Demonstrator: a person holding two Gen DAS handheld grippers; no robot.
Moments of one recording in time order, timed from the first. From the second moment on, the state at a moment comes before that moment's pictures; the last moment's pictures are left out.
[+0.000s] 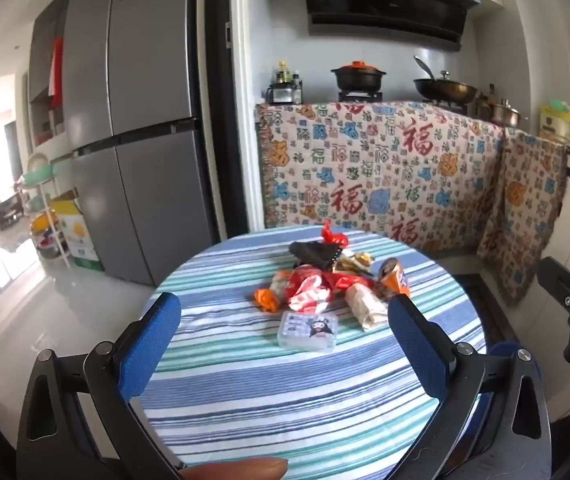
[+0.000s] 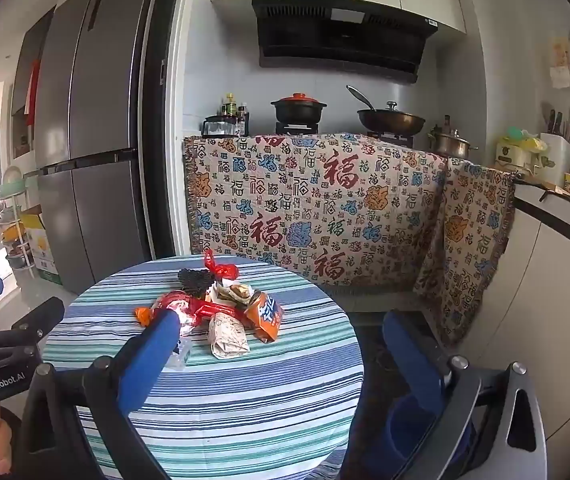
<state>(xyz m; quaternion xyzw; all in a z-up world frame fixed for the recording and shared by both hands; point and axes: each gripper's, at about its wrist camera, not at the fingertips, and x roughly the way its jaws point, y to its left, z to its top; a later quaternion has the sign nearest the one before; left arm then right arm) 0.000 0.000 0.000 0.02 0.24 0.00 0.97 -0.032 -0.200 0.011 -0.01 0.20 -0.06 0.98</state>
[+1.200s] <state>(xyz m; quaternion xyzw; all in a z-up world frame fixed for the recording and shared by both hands) 0.000 -0.010 -0.004 0.03 0.24 -0.01 0.97 -0.030 -0.198 0.006 -0.01 0.21 -0.06 0.98</state>
